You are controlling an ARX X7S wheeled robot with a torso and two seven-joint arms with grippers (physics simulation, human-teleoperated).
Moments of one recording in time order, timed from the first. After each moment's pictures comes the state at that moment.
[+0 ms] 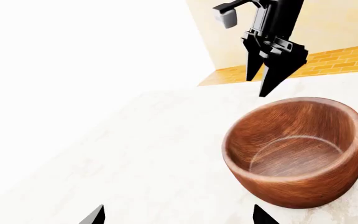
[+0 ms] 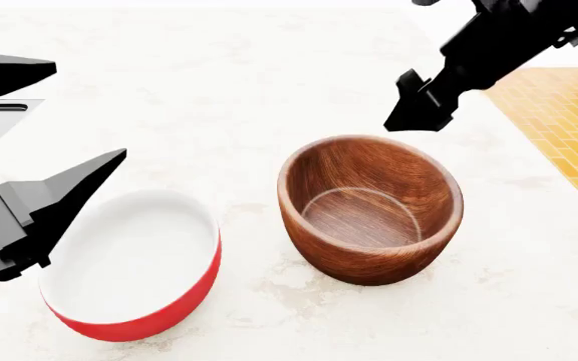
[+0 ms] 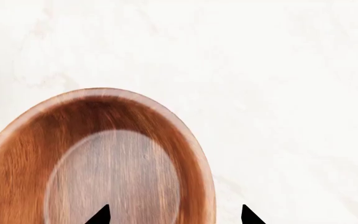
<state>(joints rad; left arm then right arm) -1.04 -1.13 -0.08 0.64 -1.30 -1.17 0.33 2.02 0.25 -1.54 1.02 0.61 1.09 -1.28</state>
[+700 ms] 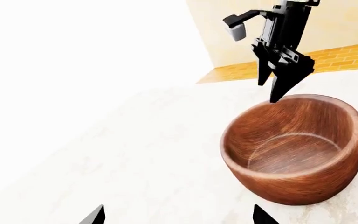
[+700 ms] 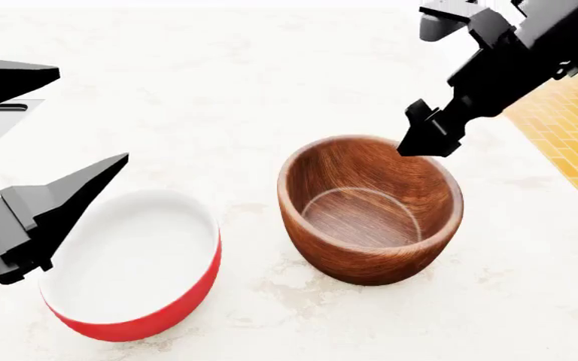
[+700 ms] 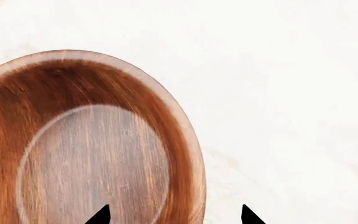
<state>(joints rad) -1.02 -1.14 -0.07 0.64 -1.30 -1.15 0.33 1.96 0.31 -1.56 0.93 0.61 1.15 -1.22</state>
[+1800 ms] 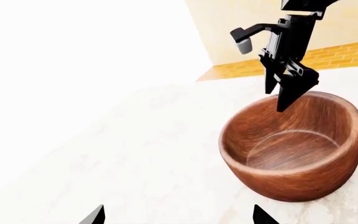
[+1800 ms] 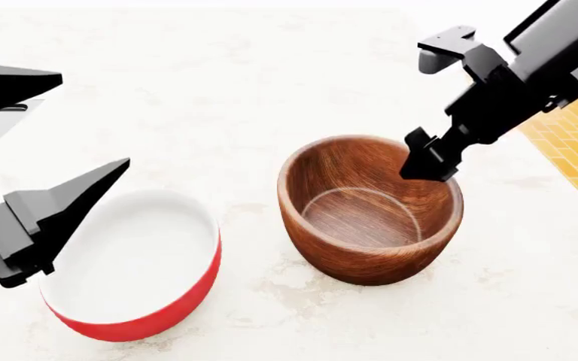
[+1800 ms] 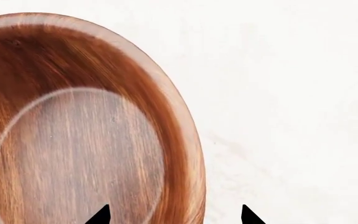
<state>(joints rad) -1.00 -1.15 -0.07 0.64 -1.29 -1.13 0.33 1.89 0.36 -1.53 0.86 0.64 1.19 -1.13</state>
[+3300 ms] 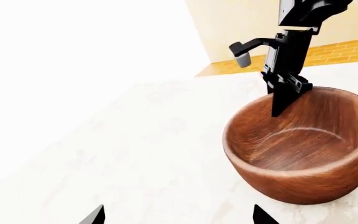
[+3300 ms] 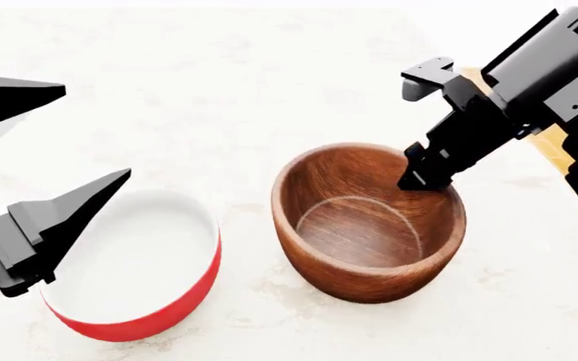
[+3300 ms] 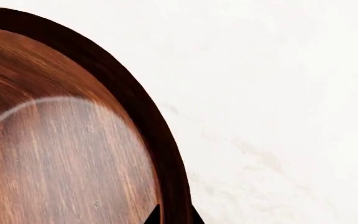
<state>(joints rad) -0.93 -1.17 -0.09 0.65 -1.29 -1.10 0.34 1.80 0.36 -1.49 0.84 0.68 1.17 -1.09</state>
